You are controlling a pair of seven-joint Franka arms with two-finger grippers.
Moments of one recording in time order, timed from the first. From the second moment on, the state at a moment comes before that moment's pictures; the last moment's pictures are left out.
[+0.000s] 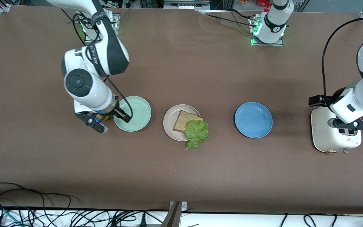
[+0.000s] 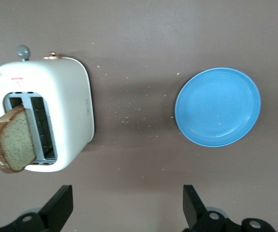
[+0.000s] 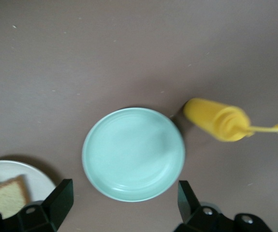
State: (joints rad) left arm -0.07 0.35 0.05 -1.36 0.11 1.48 0.09; right arm 0.66 0.45 -0.35 -1.51 0.14 1.82 0.80
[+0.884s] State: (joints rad) left arm 0.17 0.45 0.06 -1.38 0.15 1.68 0.41; right arm 0.66 0.21 -0.59 -1.86 0.10 1.85 0.06
